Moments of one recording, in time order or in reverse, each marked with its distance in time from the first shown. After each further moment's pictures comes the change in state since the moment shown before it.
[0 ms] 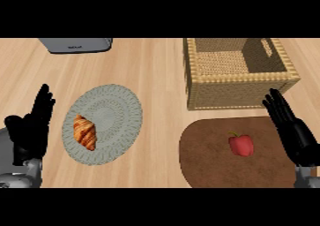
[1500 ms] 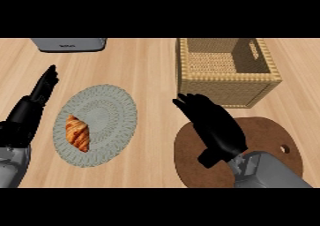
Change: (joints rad) left arm -0.102 0.136 -0.018 0.017 -0.014 -0.261 -0.190; right arm -0.409 -0.006 0.609 -0.255 0.999 0.109 0.650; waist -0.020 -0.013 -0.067
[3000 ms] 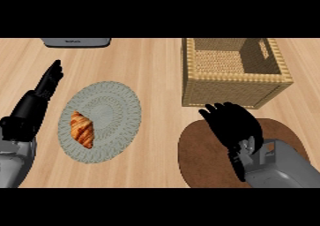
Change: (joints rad) left arm -0.043 -0.063 0.047 0.026 -0.046 -0.069 -0.016; right arm -0.076 -0.015 -0.104 -0.061 -0.224 0.795 0.415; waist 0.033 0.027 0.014
